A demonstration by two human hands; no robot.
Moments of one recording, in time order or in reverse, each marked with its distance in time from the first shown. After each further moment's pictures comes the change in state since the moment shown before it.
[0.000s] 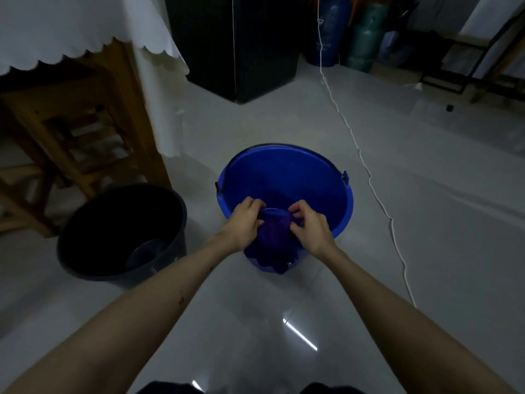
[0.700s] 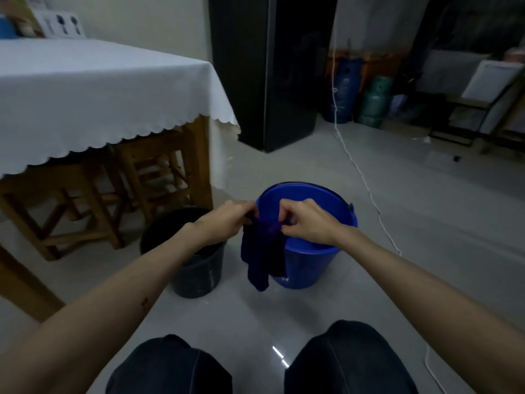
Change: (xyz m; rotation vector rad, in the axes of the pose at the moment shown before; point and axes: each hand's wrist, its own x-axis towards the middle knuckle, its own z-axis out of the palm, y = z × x) left_hand -0.156 0.044 -0.174 0.221 0.082 0.267; right_hand -0.100 -0.169 -0.088 -0.229 -0.231 -0.533
